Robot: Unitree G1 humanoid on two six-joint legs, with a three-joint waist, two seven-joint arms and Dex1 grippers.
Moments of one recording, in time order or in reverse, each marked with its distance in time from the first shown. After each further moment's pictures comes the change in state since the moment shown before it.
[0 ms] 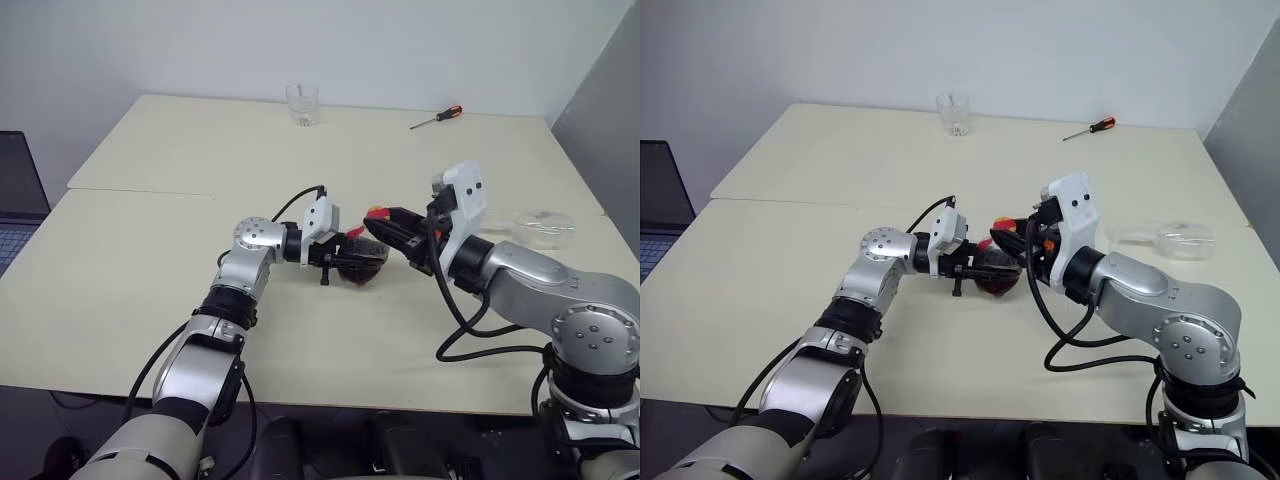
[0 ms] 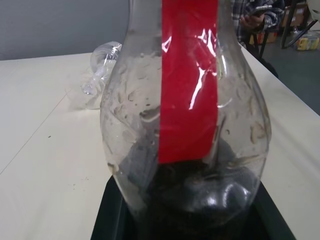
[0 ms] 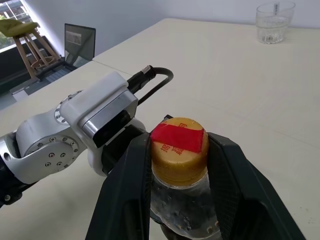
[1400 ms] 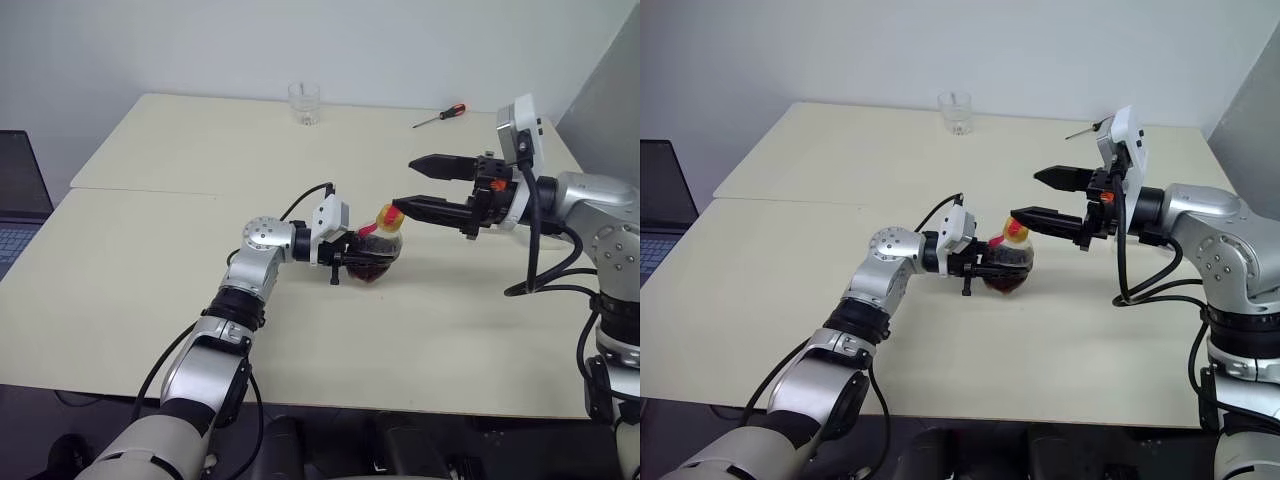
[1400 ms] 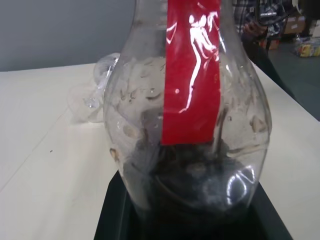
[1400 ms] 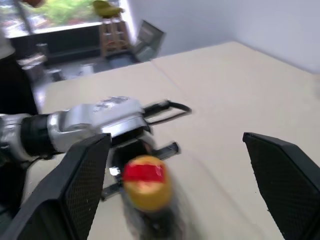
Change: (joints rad) left arm 0.005 -0.057 0.007 -0.040 -0.005 0.013 0.055; right arm -0.165 -0.204 -0.103 0.295 -0.379 -0.112 0.830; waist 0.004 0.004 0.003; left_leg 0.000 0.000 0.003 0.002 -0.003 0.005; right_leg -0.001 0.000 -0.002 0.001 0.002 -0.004
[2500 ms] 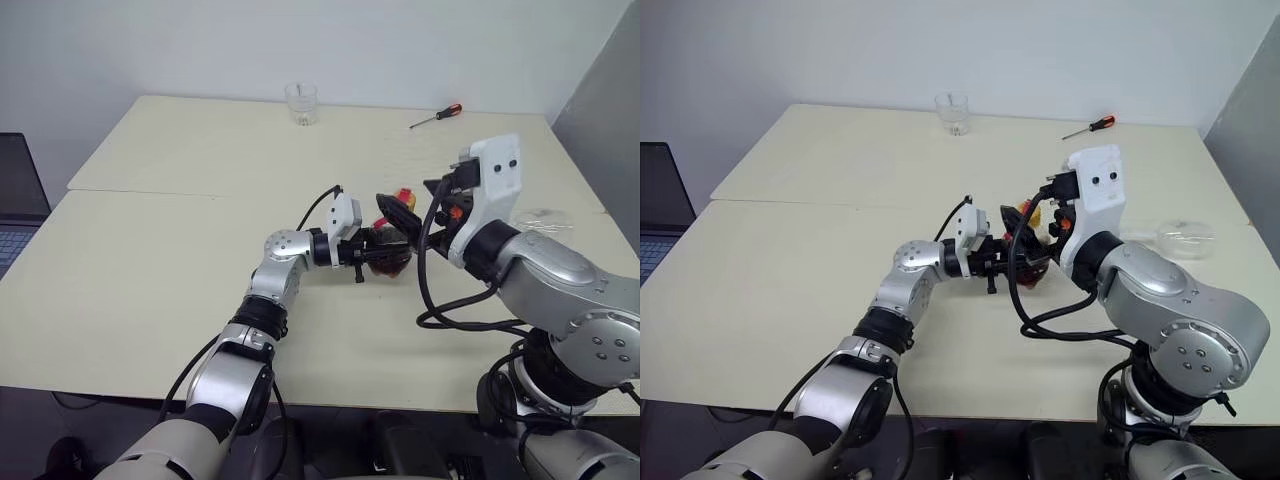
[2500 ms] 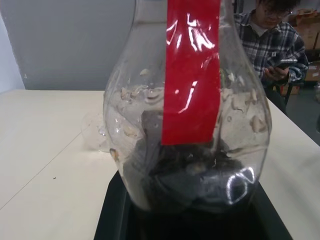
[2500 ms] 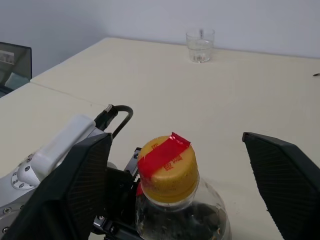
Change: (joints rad) left arm 0.017 -0.118 0.043 0.068 -0.030 -0.046 0.111; right arm 0.026 0.538 -0.175 -0.503 0.107 0.591 -0.931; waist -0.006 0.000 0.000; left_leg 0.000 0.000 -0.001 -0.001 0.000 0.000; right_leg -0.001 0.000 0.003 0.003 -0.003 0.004
